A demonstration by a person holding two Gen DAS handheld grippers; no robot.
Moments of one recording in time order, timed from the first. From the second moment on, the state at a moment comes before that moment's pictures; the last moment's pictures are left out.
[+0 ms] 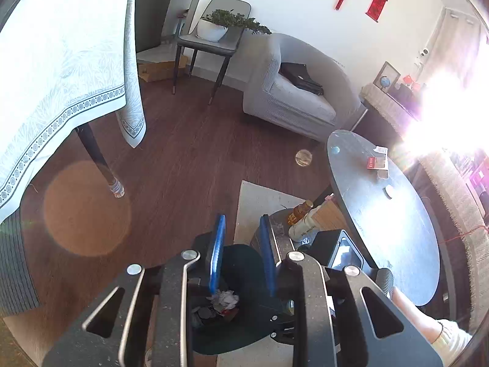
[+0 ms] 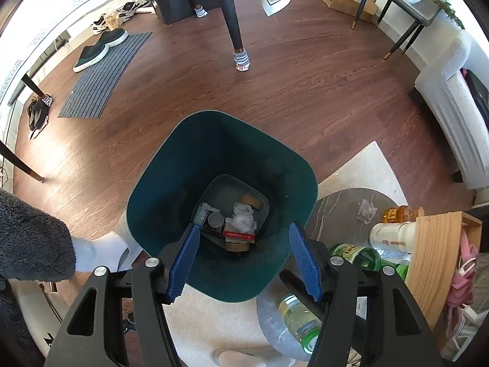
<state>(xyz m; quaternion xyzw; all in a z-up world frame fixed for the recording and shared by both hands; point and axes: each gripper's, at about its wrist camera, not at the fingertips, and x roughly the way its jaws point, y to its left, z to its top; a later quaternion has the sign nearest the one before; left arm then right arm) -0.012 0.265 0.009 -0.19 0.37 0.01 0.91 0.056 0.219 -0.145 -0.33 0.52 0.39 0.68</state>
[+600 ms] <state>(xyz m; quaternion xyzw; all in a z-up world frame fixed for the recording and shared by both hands) 0.003 0.240 0.051 -0.18 0.32 0.01 0.93 0.055 0.197 -0.057 -0.23 0.46 0.46 0.72</state>
